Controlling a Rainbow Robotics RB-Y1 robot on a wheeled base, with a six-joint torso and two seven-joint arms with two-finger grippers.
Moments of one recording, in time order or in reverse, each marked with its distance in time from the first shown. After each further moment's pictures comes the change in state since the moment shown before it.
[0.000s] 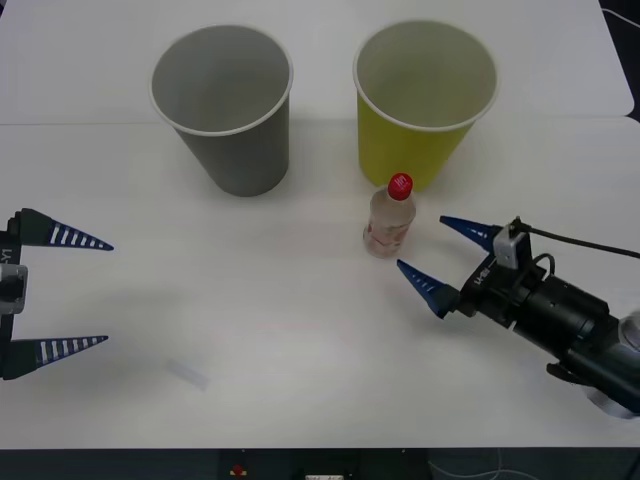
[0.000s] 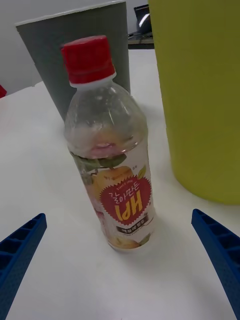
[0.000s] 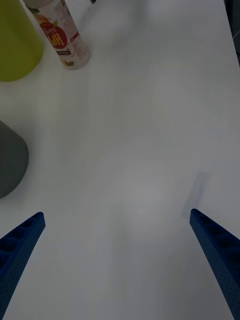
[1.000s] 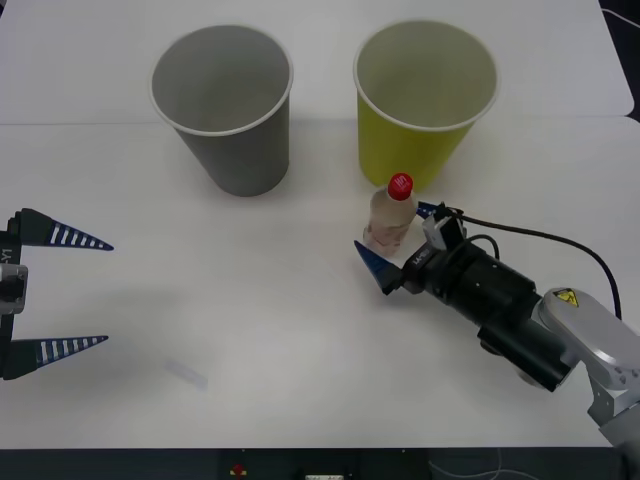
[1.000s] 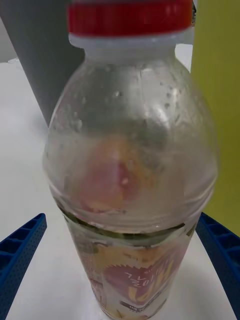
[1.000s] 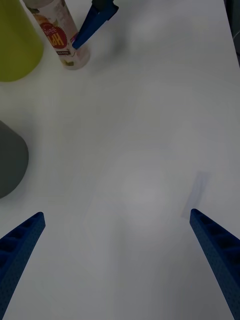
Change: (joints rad) right arm -0.156 0.152 0.105 0.094 0.162 0.212 0.023; left arm 0.000 0.000 0.000 0.000 0.000 0.000 0.000
